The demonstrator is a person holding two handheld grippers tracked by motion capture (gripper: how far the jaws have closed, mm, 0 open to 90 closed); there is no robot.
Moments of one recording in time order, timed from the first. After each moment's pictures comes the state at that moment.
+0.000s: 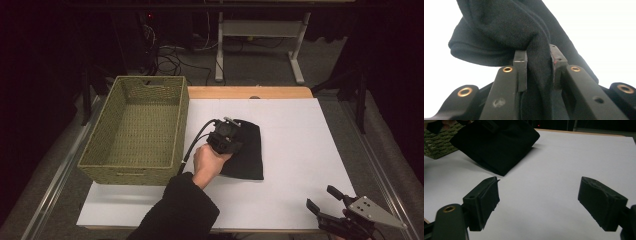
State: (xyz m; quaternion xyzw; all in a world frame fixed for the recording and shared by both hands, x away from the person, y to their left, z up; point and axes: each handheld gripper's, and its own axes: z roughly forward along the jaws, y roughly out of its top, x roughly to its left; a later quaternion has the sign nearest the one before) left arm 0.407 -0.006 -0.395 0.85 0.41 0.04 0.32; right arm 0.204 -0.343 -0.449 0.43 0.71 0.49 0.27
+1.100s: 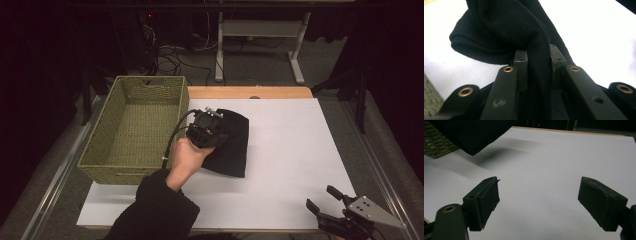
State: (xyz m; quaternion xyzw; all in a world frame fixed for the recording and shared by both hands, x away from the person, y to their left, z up) left arm 0.387 0.046 -0.341 0.85 0.40 0.06 0.34; right arm 0.204 -0.342 -0.449 0.43 0.71 0.49 0.27
